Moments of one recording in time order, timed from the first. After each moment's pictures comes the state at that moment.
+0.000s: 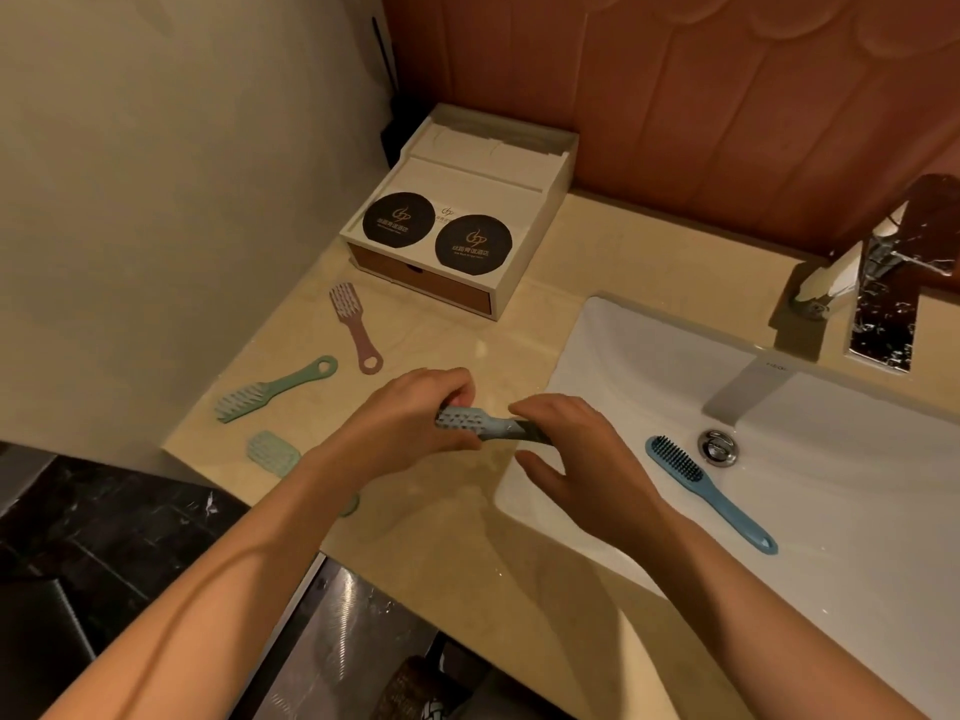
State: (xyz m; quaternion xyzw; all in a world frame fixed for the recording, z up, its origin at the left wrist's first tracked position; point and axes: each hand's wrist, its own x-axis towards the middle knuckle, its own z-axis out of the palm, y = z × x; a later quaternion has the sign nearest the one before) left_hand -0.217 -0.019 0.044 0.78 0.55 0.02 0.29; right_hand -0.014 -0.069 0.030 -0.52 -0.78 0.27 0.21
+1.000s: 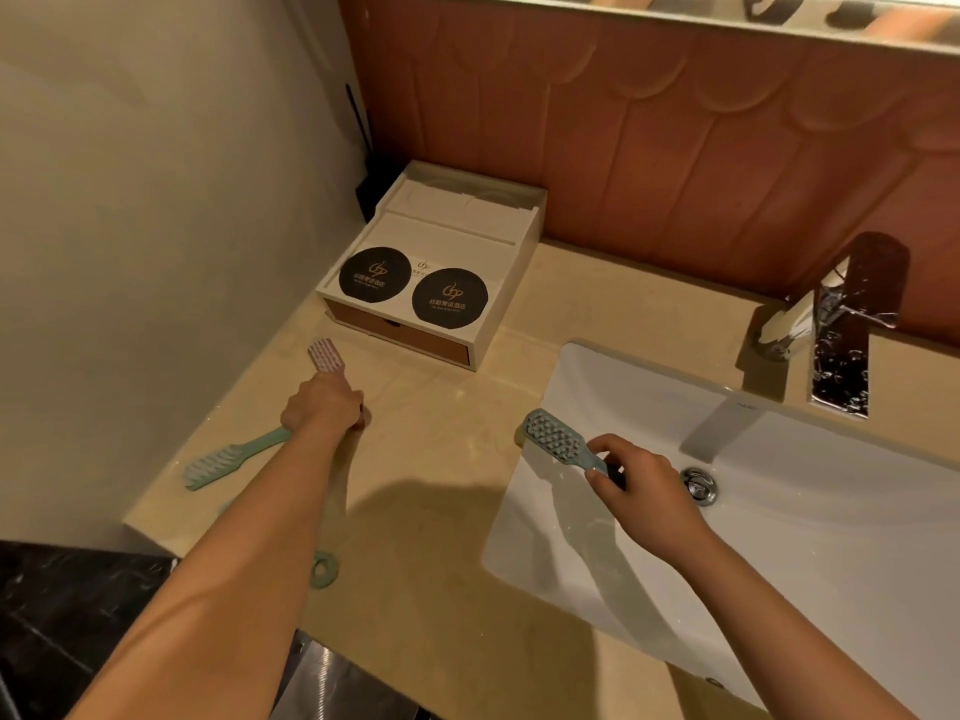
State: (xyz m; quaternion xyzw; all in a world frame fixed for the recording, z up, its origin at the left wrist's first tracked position) left_hand -0.258 0.079 -0.003 0.43 0.88 -0.05 0.20; right_hand 0.044 -0.045 0.006 -0.68 -0.64 0.32 0.16
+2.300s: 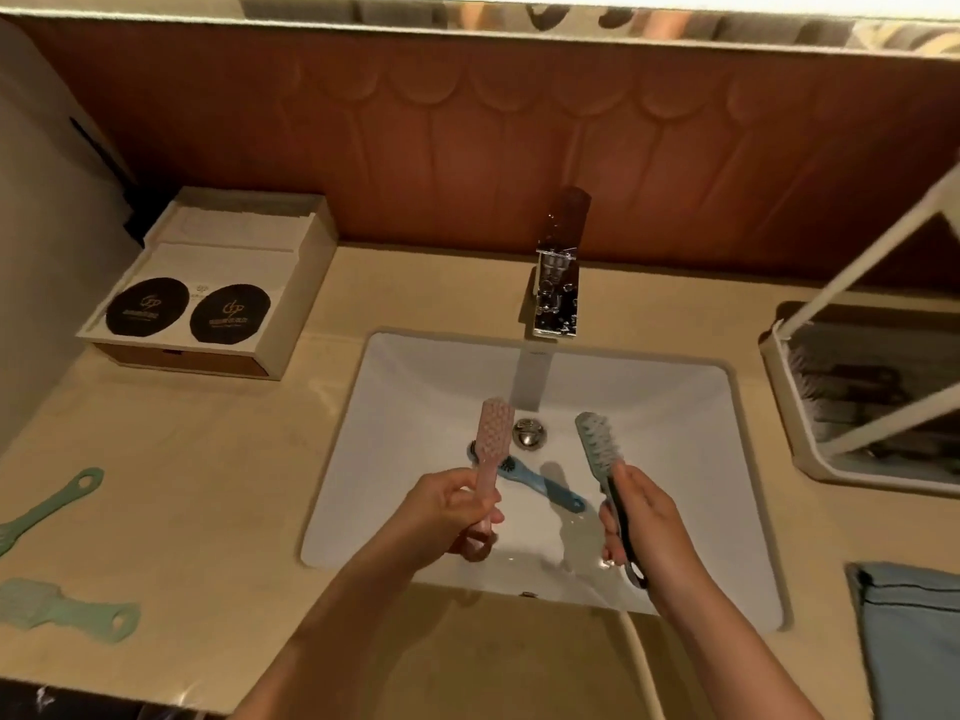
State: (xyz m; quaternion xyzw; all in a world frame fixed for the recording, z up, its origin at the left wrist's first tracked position) left_hand -0.007 -0.096 0.032 0.52 0.51 0.08 0.68; right_hand 0.179 -0.184 0.020 -0.69 -0.24 0.50 0.47
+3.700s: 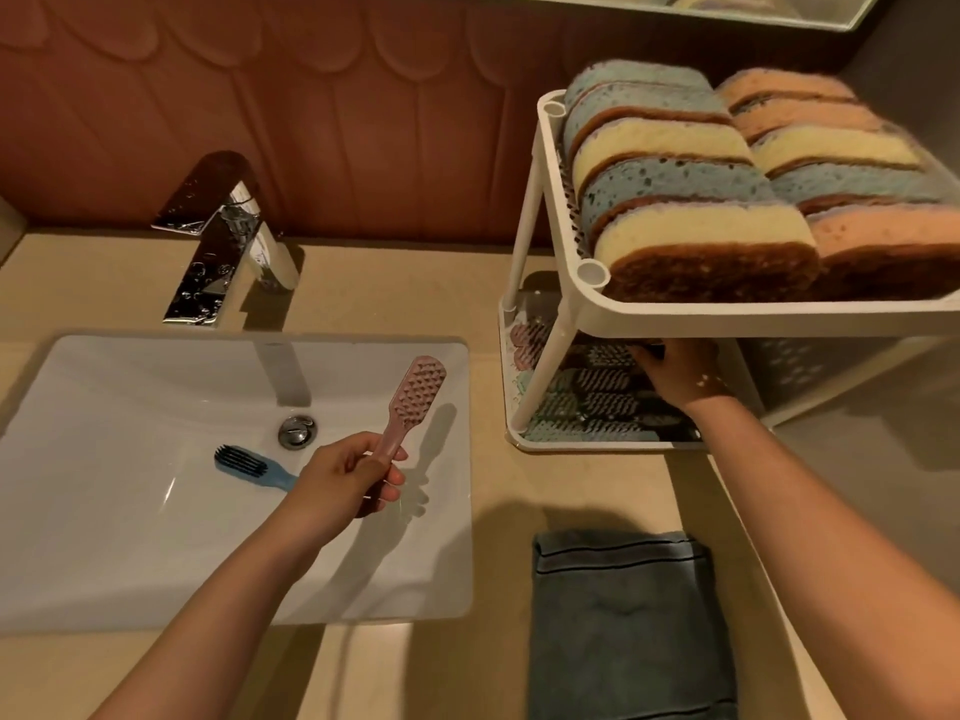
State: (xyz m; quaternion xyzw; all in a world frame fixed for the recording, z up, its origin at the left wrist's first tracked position) left_hand 0.229 -0.169 0.026 0.54 0.53 0.14 0.64; right_hand 0.584 -0.221 0.004 -0.87 -0.44 0.13 0.17
